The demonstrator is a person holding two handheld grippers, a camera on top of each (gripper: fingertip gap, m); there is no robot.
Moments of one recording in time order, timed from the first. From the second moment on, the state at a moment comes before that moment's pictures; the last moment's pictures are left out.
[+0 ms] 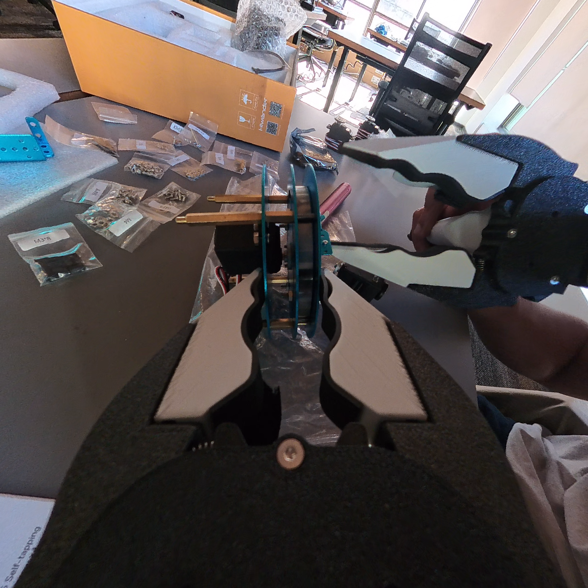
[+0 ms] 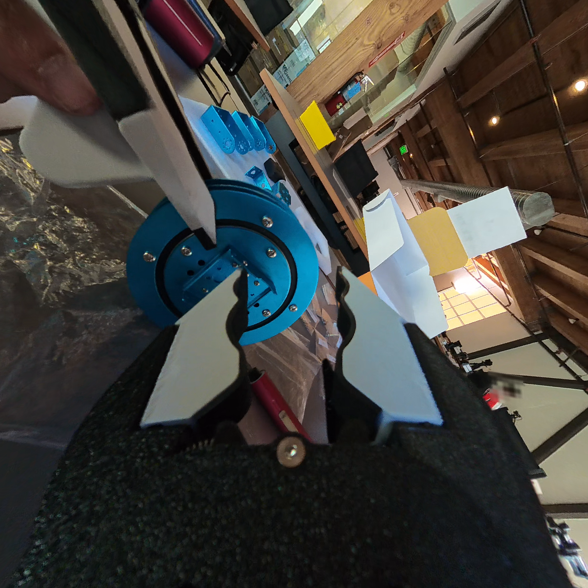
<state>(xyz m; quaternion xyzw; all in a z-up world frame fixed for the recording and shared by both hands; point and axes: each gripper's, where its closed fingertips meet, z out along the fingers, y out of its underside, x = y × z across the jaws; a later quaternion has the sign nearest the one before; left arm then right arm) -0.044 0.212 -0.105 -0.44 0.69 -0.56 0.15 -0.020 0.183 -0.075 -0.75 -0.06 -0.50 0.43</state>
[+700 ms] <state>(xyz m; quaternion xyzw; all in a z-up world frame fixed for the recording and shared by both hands) -0.044 0.212 -0.106 -0.44 0.69 -0.56 0.14 -0.016 0.184 -0.073 -0.75 -0.05 -0.50 0.43</state>
